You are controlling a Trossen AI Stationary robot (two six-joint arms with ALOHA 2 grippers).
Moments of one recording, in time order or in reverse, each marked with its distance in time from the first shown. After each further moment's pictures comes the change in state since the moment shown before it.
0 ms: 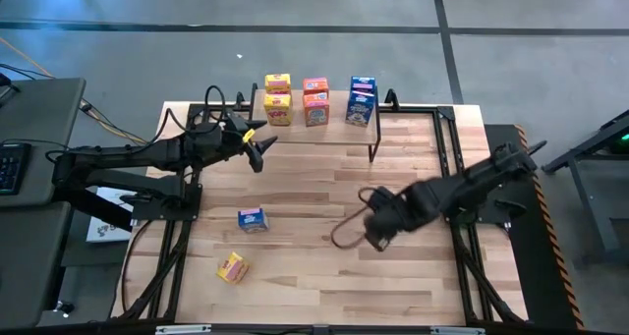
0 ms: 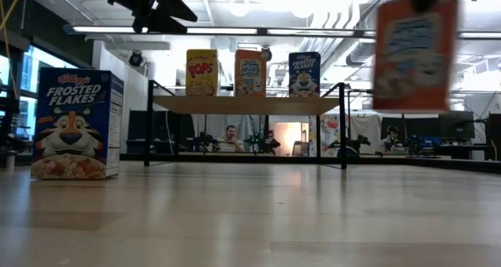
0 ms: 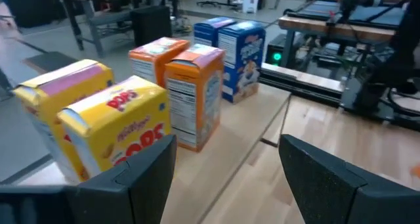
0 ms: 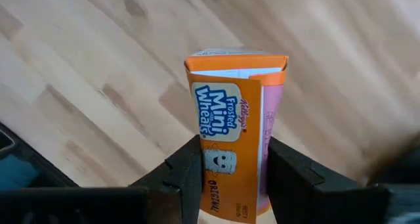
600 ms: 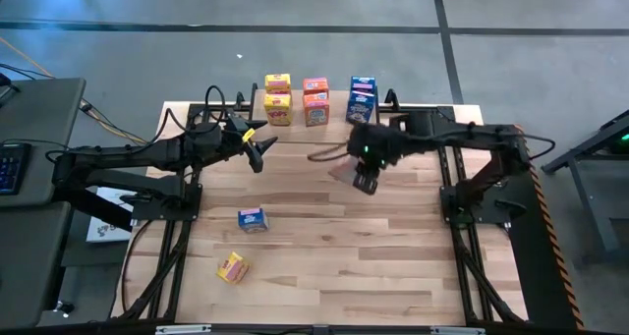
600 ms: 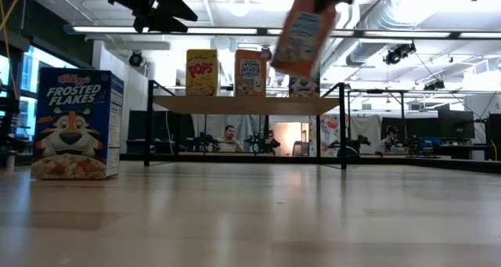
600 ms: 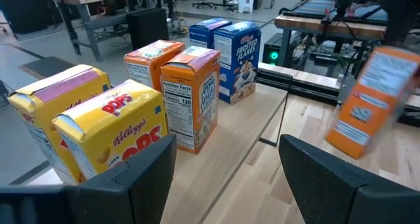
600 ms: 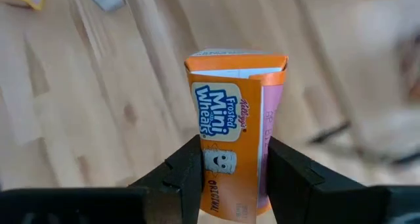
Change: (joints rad) left arm 0.000 0.000 0.000 0.005 0.015 0.027; right arm -0.445 0.000 0.236 0.075 0.000 -0.872
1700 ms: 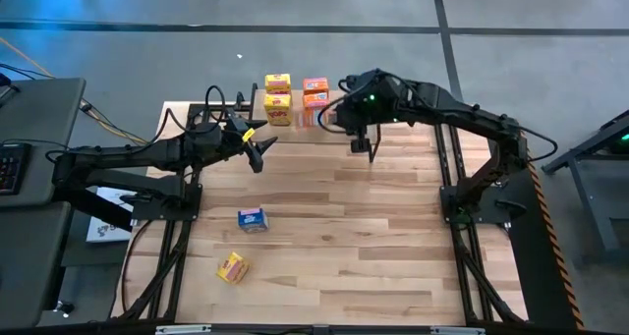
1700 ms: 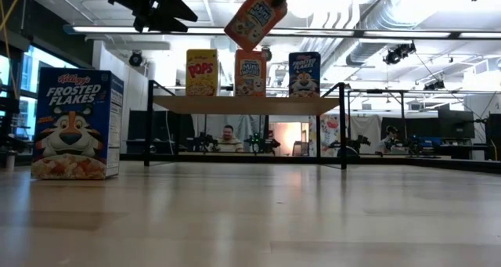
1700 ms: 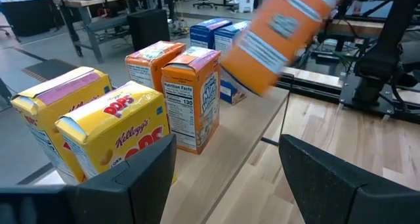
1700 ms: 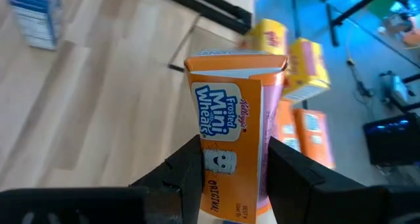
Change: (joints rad) left arm 0.000 0.000 0.000 0.000 -0.003 0.015; right arm -0.230 0.000 0.059 0.412 -0.004 -0.937
